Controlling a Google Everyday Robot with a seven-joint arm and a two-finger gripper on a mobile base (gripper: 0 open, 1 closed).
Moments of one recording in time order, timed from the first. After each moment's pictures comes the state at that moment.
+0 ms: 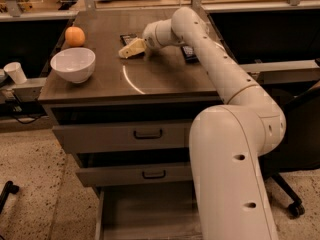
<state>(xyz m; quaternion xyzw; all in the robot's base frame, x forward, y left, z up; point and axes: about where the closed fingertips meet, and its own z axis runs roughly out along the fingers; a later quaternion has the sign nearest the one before) 0.901 0.080 0.823 -0.44 0.72 0.20 0.50</state>
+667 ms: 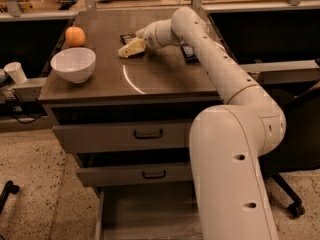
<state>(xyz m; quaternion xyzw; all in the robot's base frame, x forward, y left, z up) 0.901 0.080 0.823 -0.44 0.72 0.20 0.50</state>
